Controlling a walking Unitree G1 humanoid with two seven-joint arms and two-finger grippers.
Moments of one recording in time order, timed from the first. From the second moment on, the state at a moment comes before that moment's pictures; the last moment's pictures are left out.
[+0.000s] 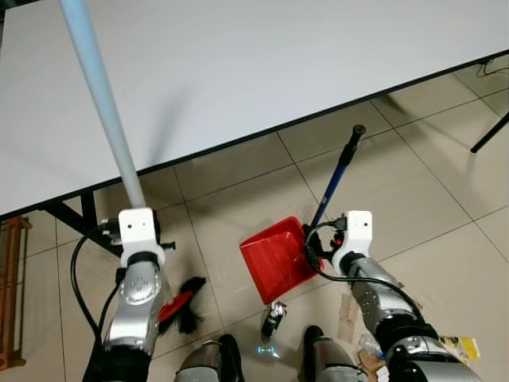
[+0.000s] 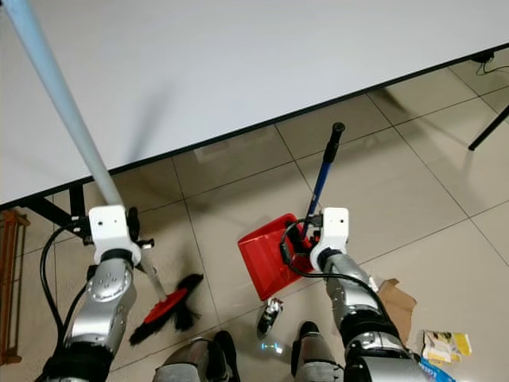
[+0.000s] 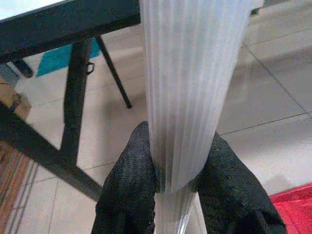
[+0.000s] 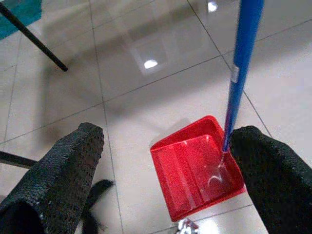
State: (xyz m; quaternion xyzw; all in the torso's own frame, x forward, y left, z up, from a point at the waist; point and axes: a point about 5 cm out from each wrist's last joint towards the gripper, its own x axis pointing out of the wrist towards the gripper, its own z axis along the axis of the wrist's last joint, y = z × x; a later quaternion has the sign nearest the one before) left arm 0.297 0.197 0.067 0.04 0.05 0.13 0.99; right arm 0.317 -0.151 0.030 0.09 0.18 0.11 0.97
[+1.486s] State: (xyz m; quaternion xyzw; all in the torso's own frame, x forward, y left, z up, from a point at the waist) left arm 0.309 0.192 0.061 0.01 0.07 0.12 0.99; right arm 0.308 -0.147 0.025 0.07 0.17 0.12 0.98
